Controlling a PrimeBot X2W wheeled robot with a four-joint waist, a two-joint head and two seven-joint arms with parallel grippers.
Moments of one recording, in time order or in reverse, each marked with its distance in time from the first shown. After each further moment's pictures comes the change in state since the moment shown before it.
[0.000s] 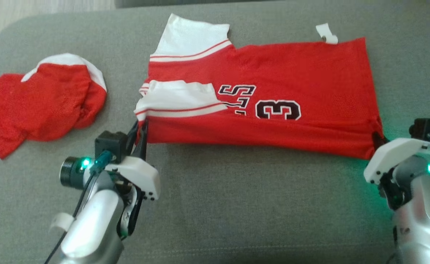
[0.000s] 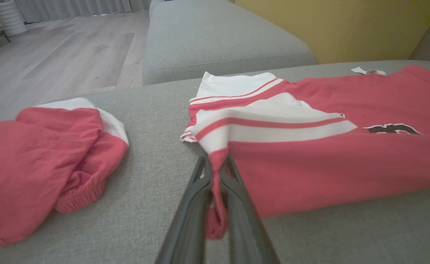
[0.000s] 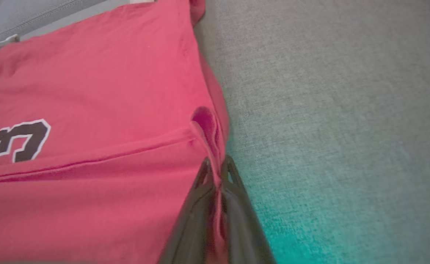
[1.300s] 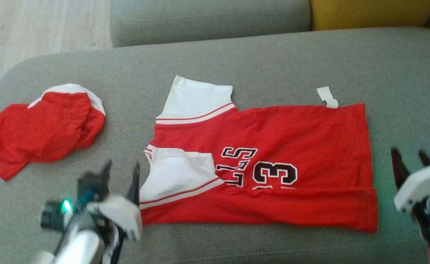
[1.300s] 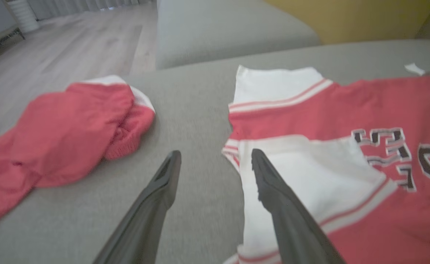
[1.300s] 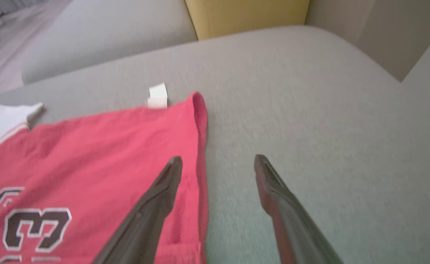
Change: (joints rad) left arm 0.239 0.121 0.000 -0.182 -0.036 0.070 0.086; right arm 0.327 -0.071 0.033 -0.472 0.117 0.002 0.127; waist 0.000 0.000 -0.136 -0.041
